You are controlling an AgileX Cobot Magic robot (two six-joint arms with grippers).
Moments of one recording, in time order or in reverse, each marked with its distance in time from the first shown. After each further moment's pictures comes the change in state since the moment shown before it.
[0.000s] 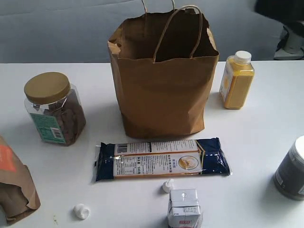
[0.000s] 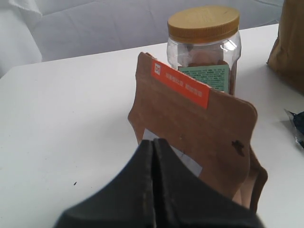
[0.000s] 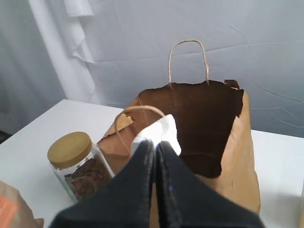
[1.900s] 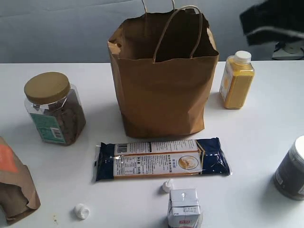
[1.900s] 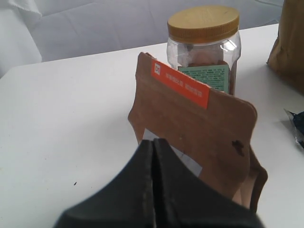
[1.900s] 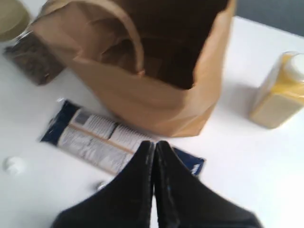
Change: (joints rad) left arm 0.000 0.000 0.000 0.000 0.000 0.000; right arm 0.042 0.291 -0.393 -0.470 0.622 0.295
